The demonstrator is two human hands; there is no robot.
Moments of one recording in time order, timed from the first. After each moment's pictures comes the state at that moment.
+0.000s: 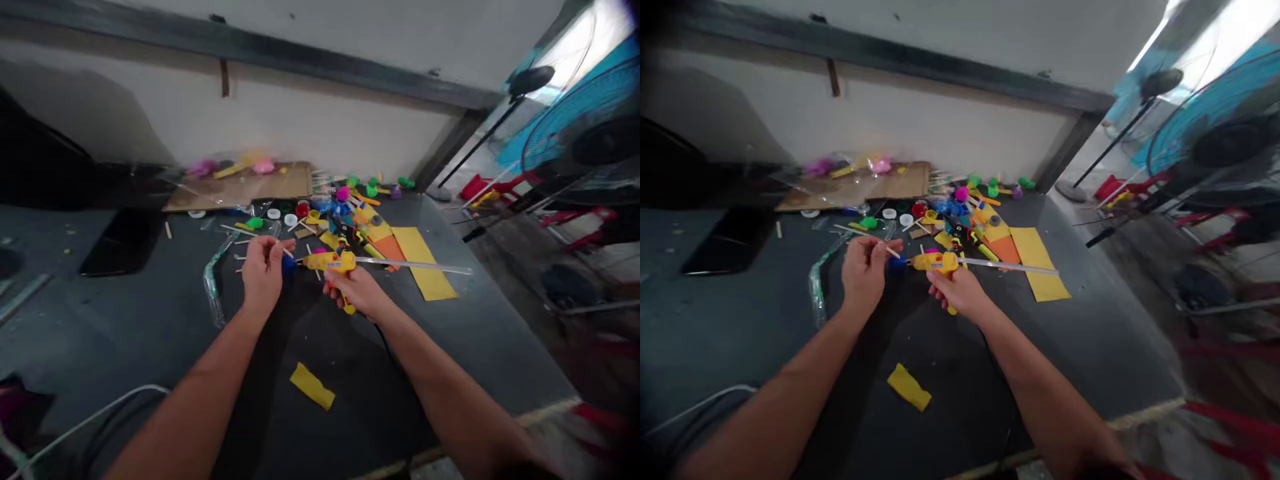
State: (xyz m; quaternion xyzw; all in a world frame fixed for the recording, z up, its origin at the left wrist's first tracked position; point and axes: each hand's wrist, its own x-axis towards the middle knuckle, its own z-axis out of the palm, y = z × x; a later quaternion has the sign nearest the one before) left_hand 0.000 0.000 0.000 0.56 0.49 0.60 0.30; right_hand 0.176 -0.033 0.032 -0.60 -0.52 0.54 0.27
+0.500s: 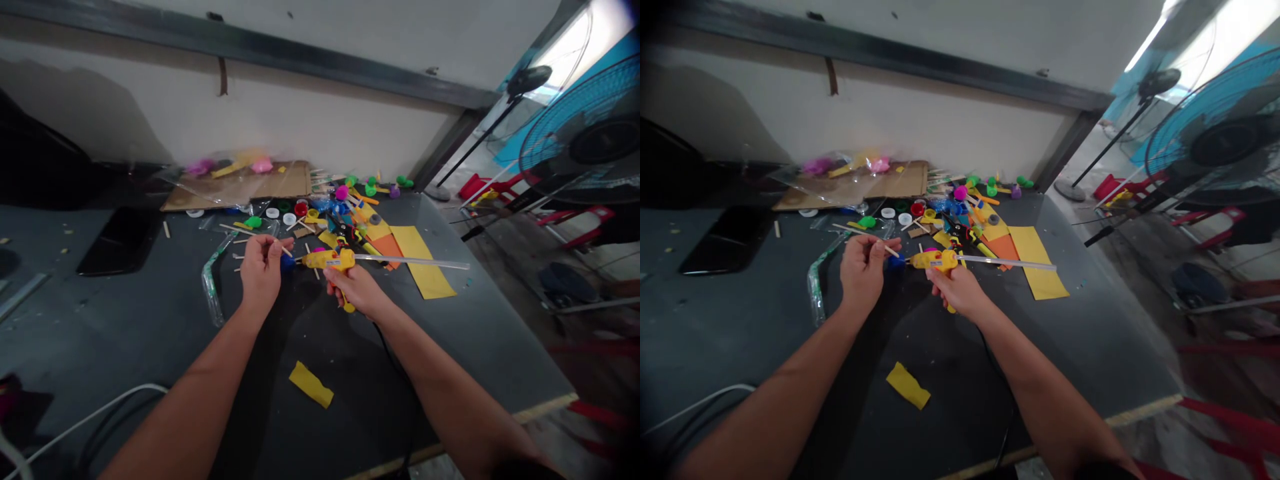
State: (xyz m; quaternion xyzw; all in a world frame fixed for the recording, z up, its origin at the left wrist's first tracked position) left_hand 0.002 0.002 -0.003 0.54 0.46 0.62 0.34; right_hand 0.178 -0.035 0.036 -0.62 -0.55 0.49 0.26
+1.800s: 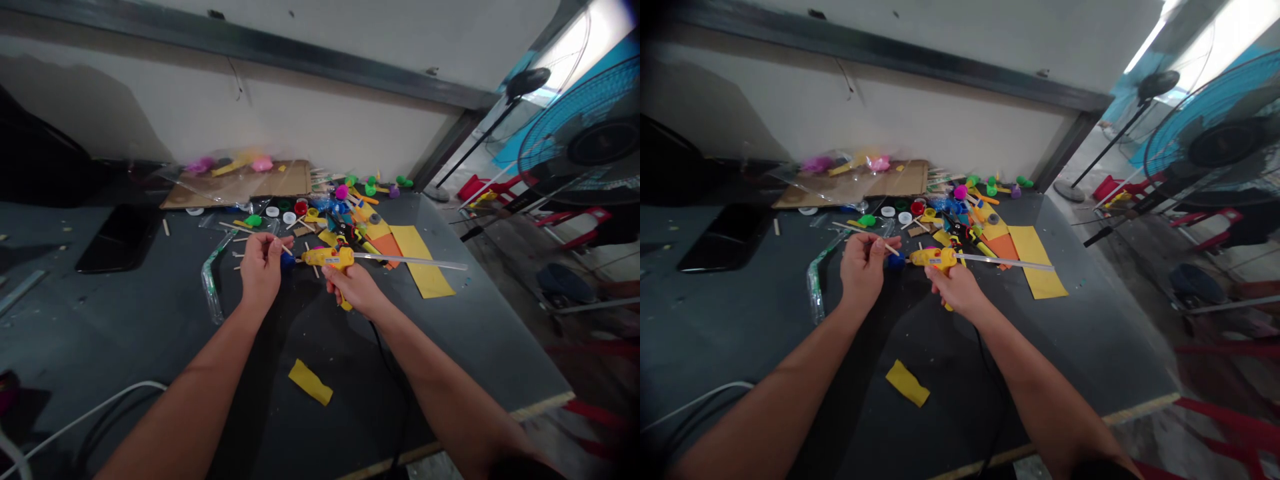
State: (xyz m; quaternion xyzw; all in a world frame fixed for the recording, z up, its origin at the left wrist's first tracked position) left_hand 0.003 0.001 0.002 0.55 0.48 0.61 0.32; right_hand 0.176 -0.036 0.035 -0.63 -0.57 0.46 0.25
